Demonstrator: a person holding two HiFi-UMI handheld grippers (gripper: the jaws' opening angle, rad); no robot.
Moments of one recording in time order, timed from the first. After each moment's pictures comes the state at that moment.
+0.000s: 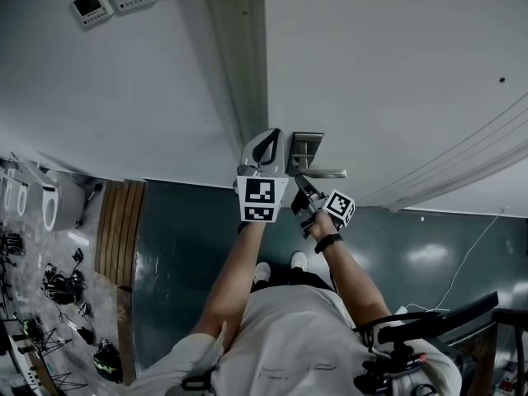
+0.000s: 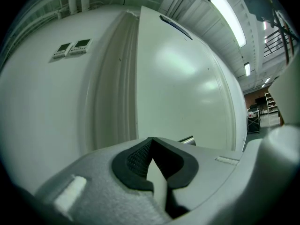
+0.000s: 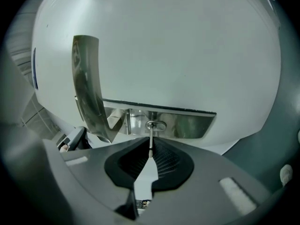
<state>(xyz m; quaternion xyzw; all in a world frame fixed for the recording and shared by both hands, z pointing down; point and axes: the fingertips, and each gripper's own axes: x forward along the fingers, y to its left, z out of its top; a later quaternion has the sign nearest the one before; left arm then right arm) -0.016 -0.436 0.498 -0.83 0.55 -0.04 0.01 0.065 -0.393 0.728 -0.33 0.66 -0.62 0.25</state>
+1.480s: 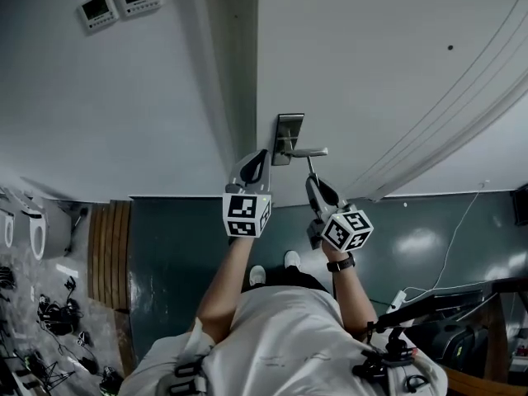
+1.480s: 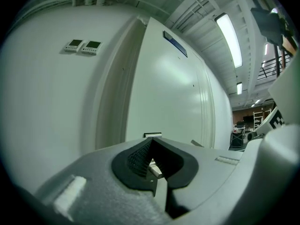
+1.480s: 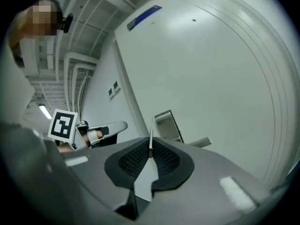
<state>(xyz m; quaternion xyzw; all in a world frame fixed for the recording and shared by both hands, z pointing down) -0.017 -0.341 0.502 -0.87 0.48 0.00 -0.05 0.101 -0.280 0.551 -0.50 0.84 -0.19 0.06</state>
